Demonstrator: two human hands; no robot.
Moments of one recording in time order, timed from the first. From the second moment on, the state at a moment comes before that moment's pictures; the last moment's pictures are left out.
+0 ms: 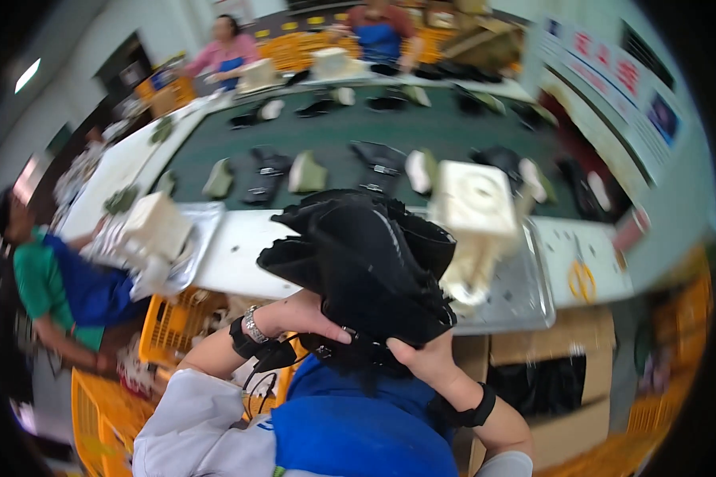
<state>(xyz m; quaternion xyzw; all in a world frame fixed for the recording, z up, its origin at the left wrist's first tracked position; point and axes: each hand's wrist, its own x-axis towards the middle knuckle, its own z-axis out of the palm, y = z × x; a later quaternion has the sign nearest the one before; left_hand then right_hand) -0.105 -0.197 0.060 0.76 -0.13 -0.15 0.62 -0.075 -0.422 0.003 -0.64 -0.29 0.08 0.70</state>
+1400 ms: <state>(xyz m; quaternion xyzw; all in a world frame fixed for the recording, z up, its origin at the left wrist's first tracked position) -0.084 -0.187 0.035 0.77 -0.05 0.00 0.64 0.179 -0.776 -0.107 -0.98 0.18 0.01 0.12</state>
